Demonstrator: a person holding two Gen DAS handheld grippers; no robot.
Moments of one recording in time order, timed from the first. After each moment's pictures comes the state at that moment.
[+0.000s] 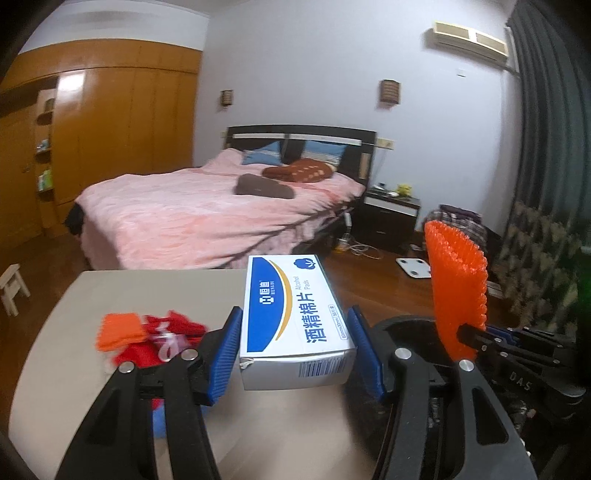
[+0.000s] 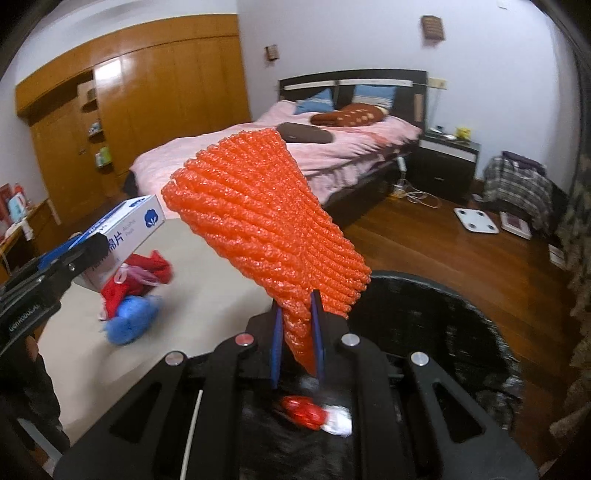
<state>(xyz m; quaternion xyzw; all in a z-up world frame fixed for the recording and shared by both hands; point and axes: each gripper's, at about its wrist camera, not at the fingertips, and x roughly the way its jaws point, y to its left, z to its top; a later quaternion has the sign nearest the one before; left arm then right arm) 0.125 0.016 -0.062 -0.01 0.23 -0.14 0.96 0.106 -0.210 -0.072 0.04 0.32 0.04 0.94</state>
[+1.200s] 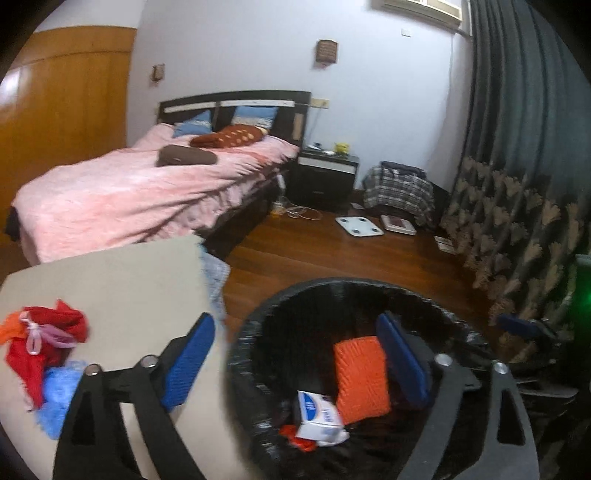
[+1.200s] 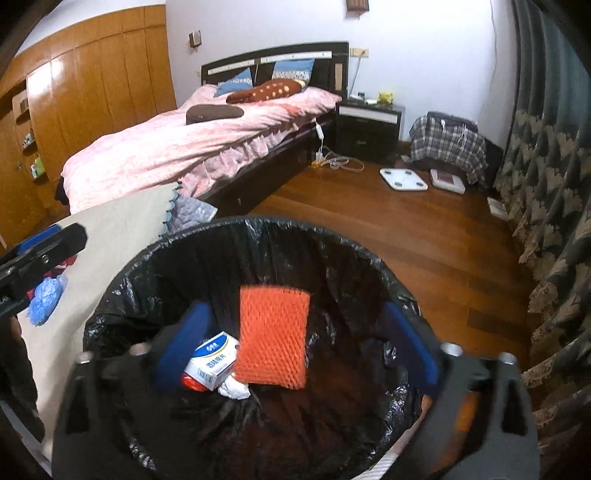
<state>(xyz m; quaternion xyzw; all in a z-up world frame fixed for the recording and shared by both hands) 0.150 -0.086 -0.106 0.02 0.29 -0.24 0.93 0.075 -0.321 -0.131 0.05 0.36 -0.08 0.93</state>
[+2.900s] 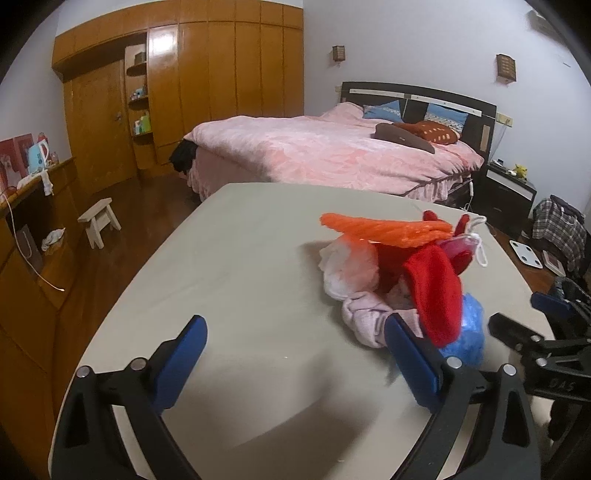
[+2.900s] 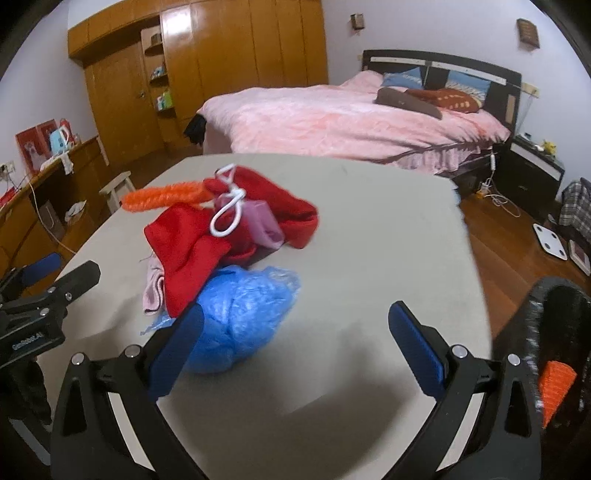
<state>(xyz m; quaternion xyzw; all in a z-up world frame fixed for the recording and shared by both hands) 0.139 0.246 -0.162 -0.03 0.32 0.08 0.94 0.189 0.014 -0.166 -0.03 0.37 0.18 0.91</state>
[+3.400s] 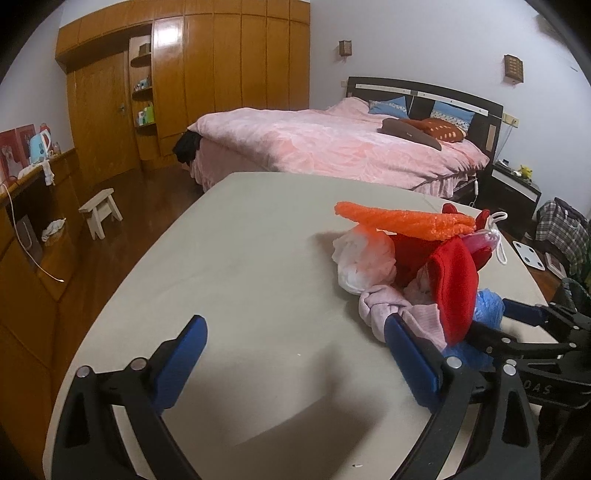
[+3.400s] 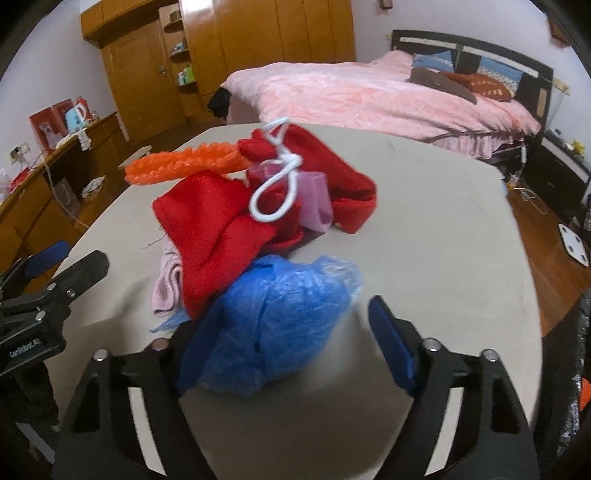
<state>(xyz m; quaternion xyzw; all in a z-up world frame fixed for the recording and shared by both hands) 0.142 0.257 -0.173 -0.04 0.34 0.09 0.94 0.201 0.047 -0.185 -0.04 0.41 0.24 0.88</state>
